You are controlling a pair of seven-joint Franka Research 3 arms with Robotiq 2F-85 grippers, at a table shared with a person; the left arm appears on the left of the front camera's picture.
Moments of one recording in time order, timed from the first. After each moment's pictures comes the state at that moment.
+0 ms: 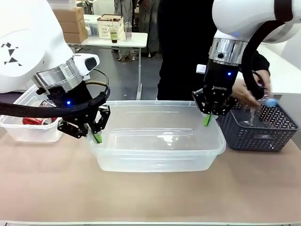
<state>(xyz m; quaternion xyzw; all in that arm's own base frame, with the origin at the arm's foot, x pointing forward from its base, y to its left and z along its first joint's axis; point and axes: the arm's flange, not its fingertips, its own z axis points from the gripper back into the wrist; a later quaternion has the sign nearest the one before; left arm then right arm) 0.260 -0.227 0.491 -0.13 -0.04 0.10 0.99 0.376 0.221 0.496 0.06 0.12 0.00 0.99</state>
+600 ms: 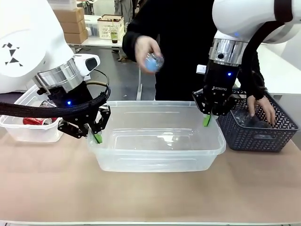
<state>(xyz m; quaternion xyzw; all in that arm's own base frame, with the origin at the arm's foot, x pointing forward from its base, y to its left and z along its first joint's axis) 0.260 -0.227 0.491 -0.13 -0.04 0.10 0.99 0.376 0.221 0.496 0.06 0.12 0.00 0.99</state>
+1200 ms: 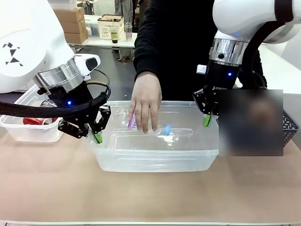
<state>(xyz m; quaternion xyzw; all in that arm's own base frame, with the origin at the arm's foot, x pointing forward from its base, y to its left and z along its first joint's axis) 0.260 -0.227 0.491 -0.13 -0.04 0.10 0.99 0.376 0.221 0.496 0.06 0.12 0.00 0.99</state>
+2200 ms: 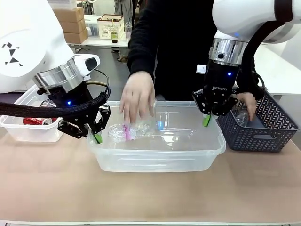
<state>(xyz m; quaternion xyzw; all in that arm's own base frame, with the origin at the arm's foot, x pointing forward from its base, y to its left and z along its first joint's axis) 0.260 -0.227 0.491 -0.13 -0.04 0.10 0.99 0.376 0.221 0.496 0.06 0.12 0.00 0.99</state>
